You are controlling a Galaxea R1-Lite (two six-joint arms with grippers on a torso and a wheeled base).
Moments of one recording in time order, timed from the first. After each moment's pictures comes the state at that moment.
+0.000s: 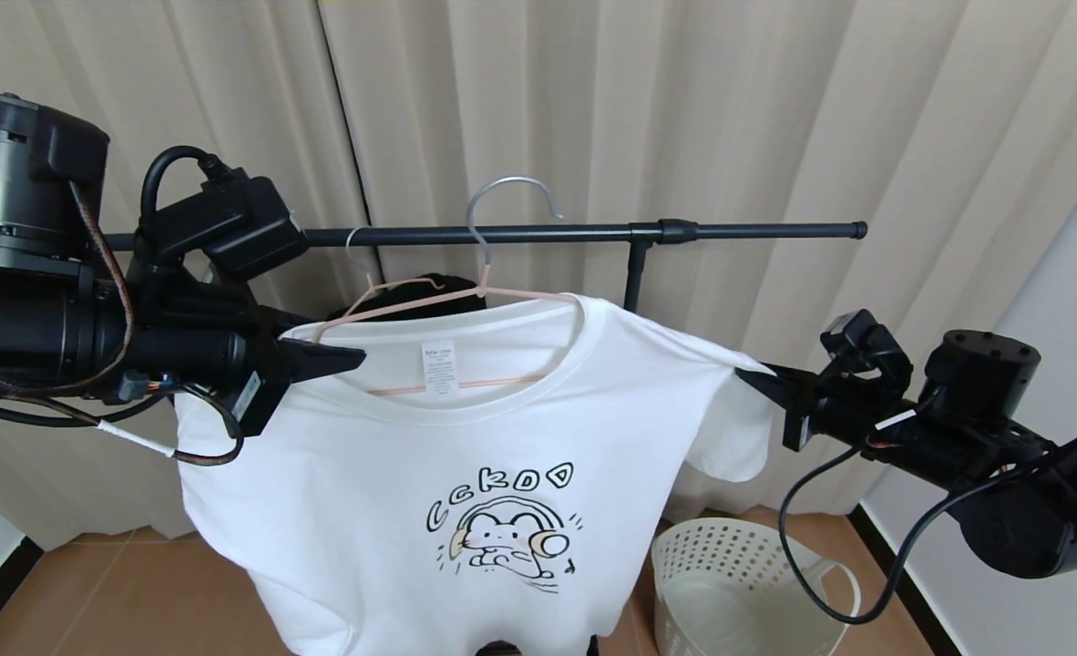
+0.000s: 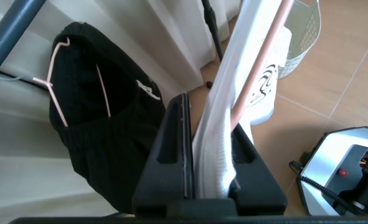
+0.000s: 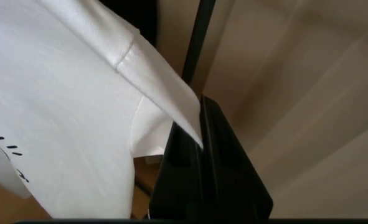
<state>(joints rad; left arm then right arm) -0.28 1.47 -1.14 0.21 -0.35 0.66 0.09 2.00 -0.62 -1.26 0.51 -0.23</state>
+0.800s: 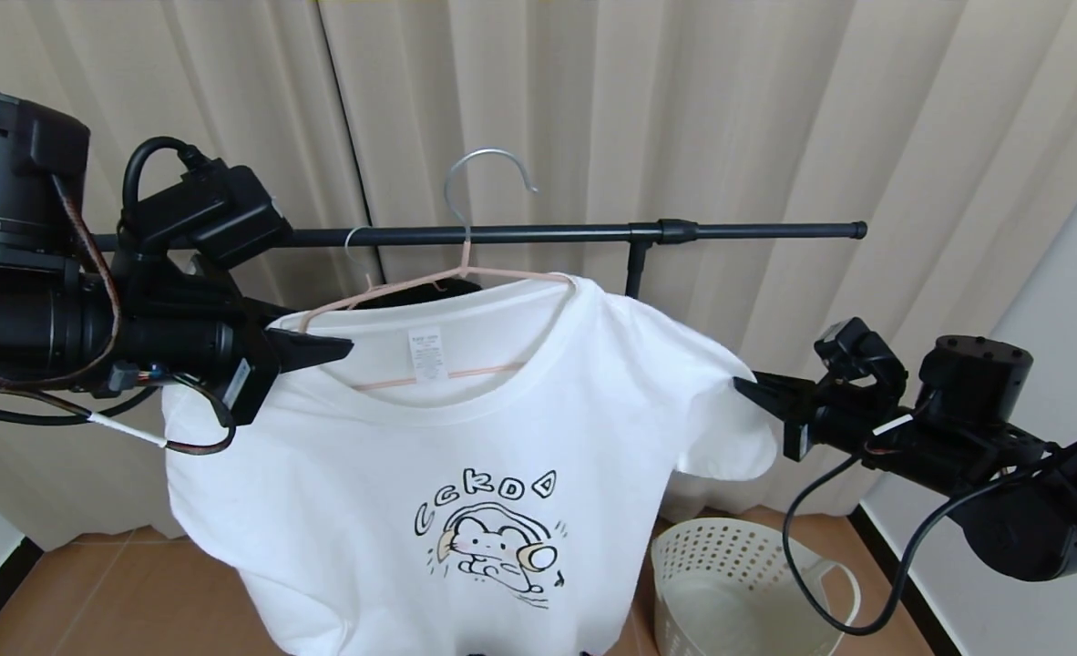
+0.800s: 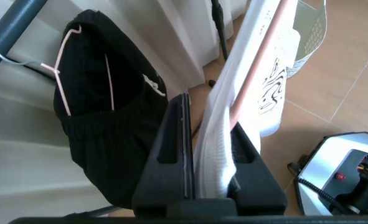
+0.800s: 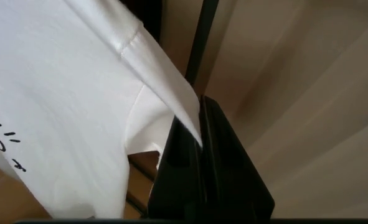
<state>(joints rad) -0.24 1.47 -1.14 0.19 -0.34 0.62 0.10 1.99 -0.61 -1.19 0.51 -0.24</state>
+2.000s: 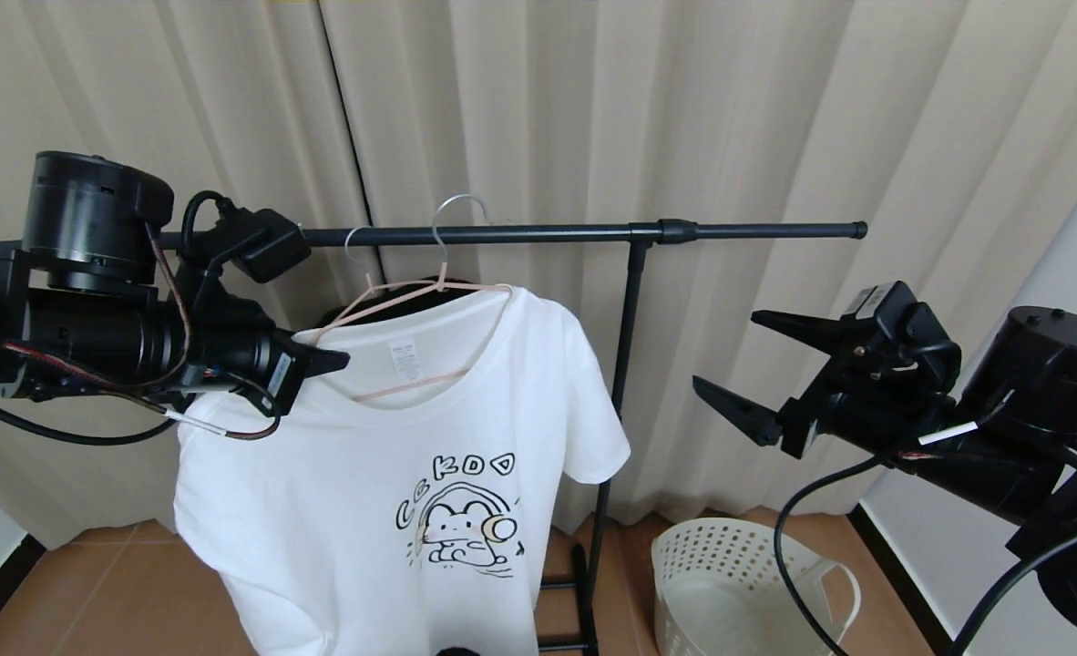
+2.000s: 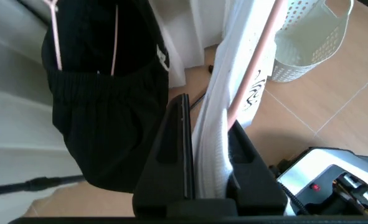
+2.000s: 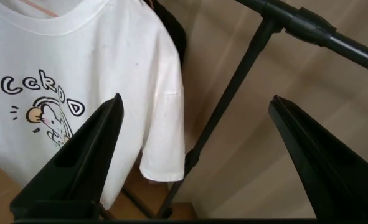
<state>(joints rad) -0.19 1.60 -1.12 0.09 -0.25 0.41 0.31 1.73 -0.53 -1.18 0.39 -0.28</state>
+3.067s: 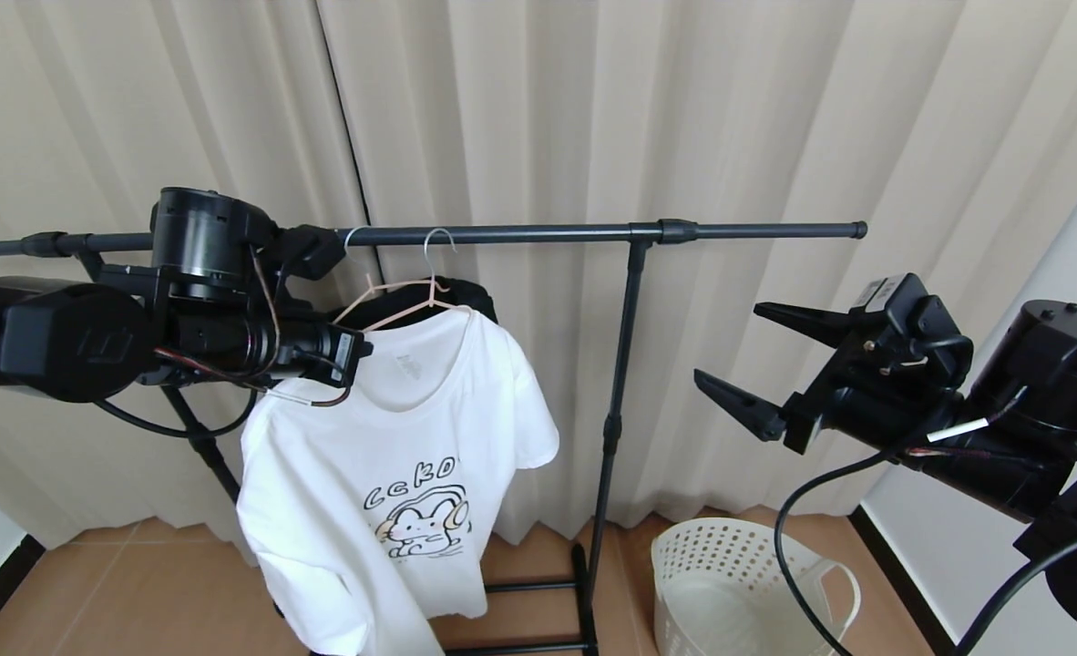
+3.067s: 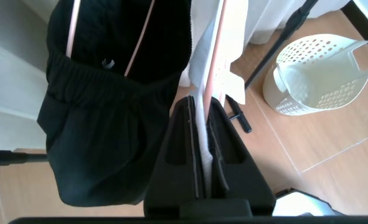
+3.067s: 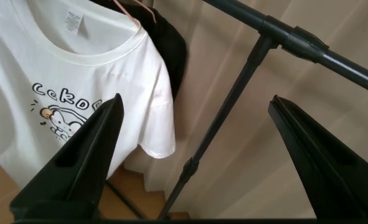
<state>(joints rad) -0.21 1.79 -1.19 -0.04 -0.11 0.17 0.32 1.72 -0.53 -1.18 0.39 -0.28</state>
